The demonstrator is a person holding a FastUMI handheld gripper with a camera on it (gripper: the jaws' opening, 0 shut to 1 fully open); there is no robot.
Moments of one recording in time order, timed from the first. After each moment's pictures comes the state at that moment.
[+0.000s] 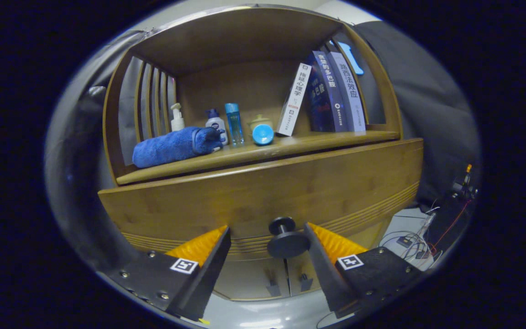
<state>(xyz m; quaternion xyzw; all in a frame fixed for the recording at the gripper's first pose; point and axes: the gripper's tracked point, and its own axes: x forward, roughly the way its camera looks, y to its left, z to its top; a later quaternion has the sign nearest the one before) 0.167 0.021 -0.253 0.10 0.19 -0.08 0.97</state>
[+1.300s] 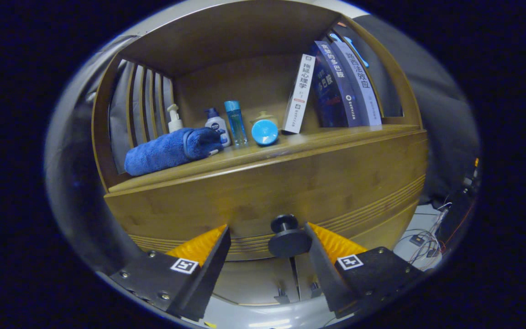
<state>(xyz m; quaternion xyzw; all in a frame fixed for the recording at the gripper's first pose) 0.200 0.022 -0.263 0.11 0.19 -0.06 0.97</state>
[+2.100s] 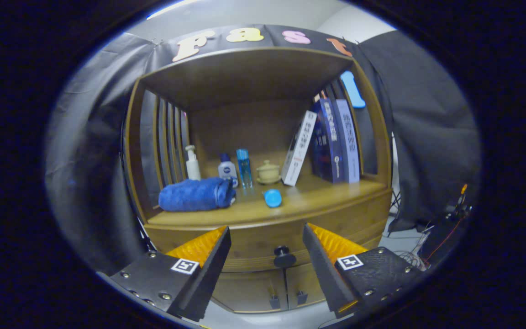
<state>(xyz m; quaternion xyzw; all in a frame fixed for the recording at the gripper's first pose) 0.140 0.022 -0.116 0.07 0.09 -0.08 0.99</state>
